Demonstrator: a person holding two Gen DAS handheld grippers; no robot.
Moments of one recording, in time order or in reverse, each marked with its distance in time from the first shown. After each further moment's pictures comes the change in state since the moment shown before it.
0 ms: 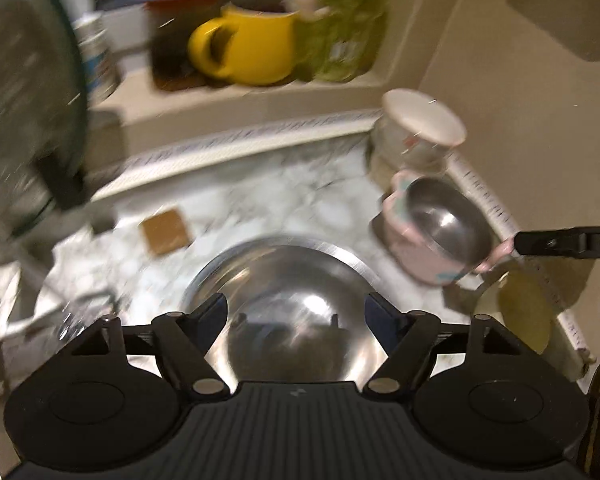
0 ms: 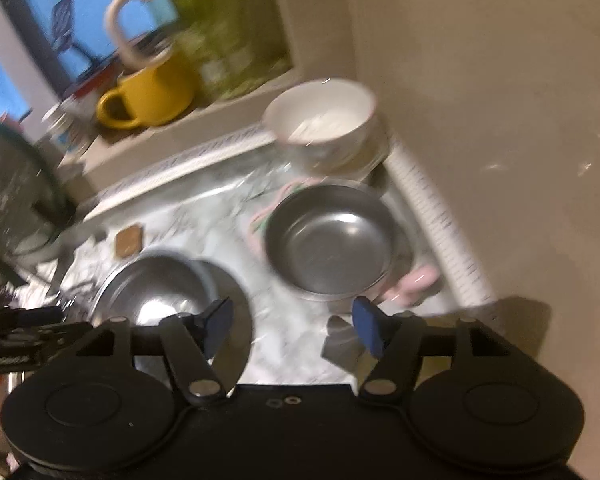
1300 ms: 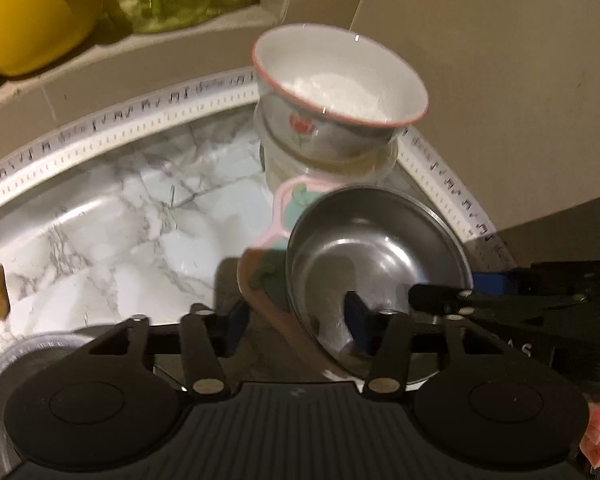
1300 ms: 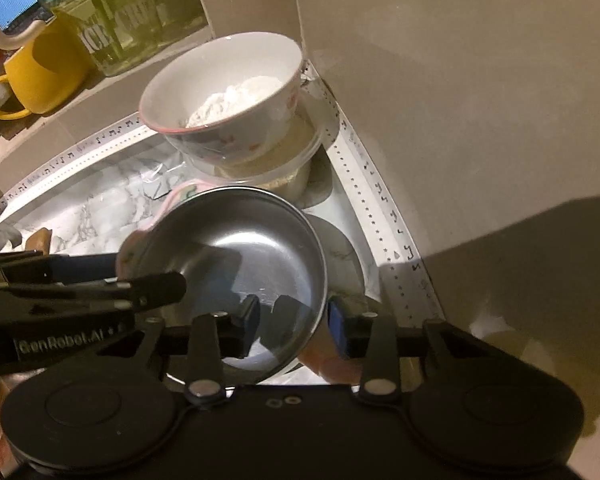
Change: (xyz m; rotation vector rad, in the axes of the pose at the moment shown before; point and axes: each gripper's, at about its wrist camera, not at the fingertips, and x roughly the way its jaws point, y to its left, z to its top) left arm 0.153 -0.107 0.048 0.032 0.140 -0.077; right arm 0.097 -0.052 0.032 -0.025 0.093 -0.077
